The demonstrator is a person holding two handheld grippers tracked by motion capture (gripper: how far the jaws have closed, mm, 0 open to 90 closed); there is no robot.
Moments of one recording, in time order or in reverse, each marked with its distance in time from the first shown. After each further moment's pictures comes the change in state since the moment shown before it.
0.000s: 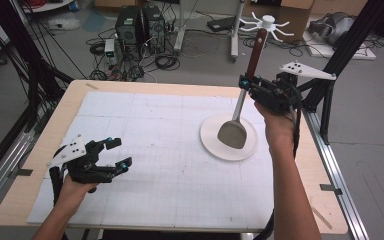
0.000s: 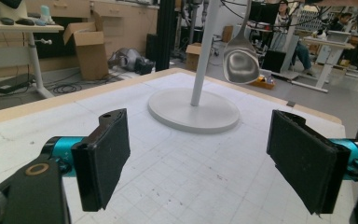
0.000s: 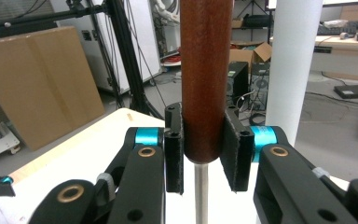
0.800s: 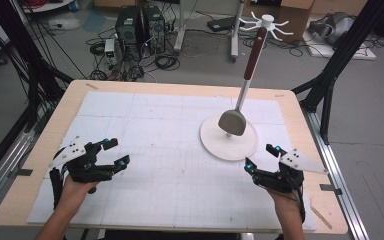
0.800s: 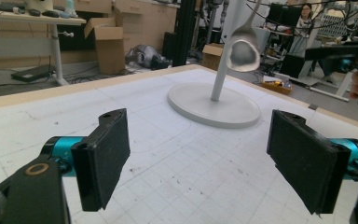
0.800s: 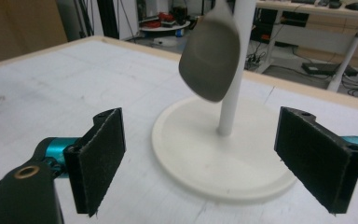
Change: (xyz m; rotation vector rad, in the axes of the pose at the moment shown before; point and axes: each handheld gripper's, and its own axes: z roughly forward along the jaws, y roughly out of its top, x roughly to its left) left arm 0.011 -0.017 -0.002 -0.002 0.082 -0.042; right arm -0.003 -0.181 -0.069 0.088 -0.103 -0.111
